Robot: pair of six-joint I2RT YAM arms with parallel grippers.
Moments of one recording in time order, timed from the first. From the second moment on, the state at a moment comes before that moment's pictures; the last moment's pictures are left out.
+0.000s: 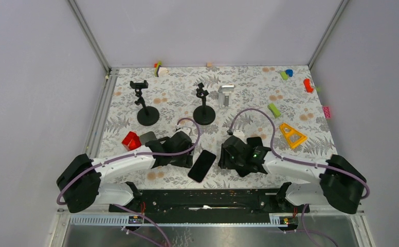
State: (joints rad) left arm -0.89 1.26 0.66 -0.44 -0.12 -0.63; right arm 0.96 1.21 0.59 -0.33 0.16 0.88
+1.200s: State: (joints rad) left arm -1.11 1.50 0.77 -0.40 -0.25 -0.70; right arm 0.91 1.56 0.78 -0.24 0.11 0.85
